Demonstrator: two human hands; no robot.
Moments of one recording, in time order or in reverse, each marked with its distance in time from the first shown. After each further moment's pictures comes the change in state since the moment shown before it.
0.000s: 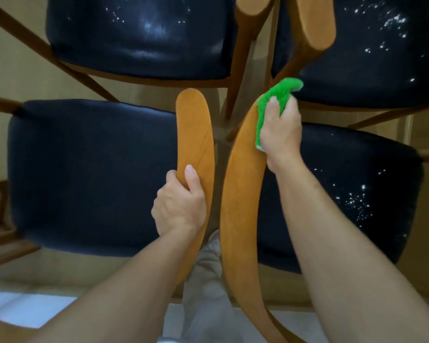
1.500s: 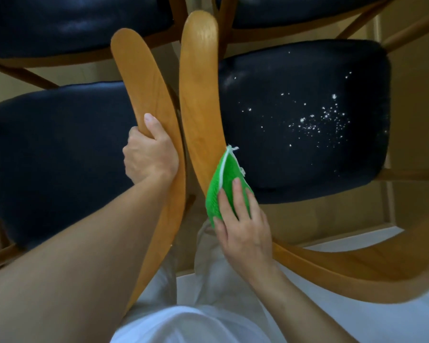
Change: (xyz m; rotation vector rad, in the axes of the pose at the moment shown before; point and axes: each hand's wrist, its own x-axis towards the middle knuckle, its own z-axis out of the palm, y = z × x) left_hand 0.007 -0.004 0.004 -0.051 0.020 0.030; right_hand -0.263 0.141 -0.034 -0.764 -0.211 -0.316
